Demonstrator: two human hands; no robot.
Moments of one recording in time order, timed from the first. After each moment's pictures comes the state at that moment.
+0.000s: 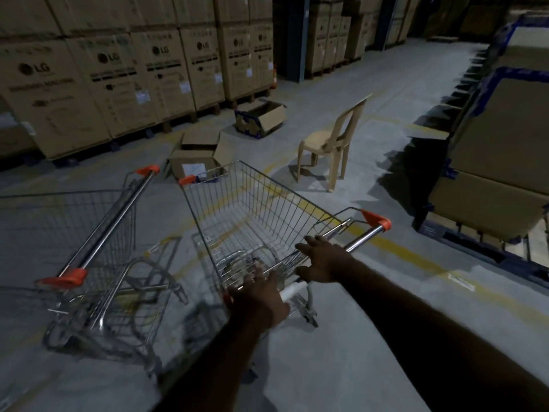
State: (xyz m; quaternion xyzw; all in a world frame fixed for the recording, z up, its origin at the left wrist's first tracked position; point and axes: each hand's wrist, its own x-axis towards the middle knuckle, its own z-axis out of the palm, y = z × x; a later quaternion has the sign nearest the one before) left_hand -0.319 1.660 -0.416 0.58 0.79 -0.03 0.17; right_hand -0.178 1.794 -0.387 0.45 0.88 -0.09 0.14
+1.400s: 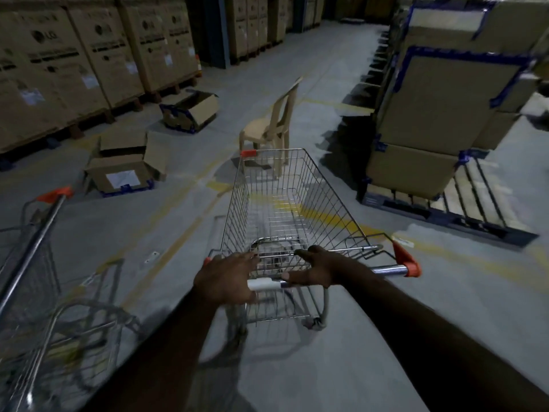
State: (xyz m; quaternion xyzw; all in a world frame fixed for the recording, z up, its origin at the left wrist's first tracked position) left_hand -0.373 1.757 -0.392 0.78 0.60 -0.11 0.13; right_hand -0.133 1.807 -0.402 0.58 0.75 -0.30 0.10
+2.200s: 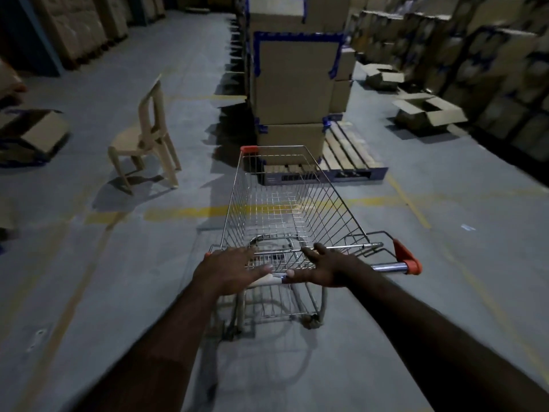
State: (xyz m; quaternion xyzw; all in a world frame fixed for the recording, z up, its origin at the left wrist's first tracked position) left_hand -0.235 1.798 -0.416 0.88 0.43 -0.08 0.16; right_hand 0.001 1.698 -0.406 0.77 0.56 -0.28 0.11
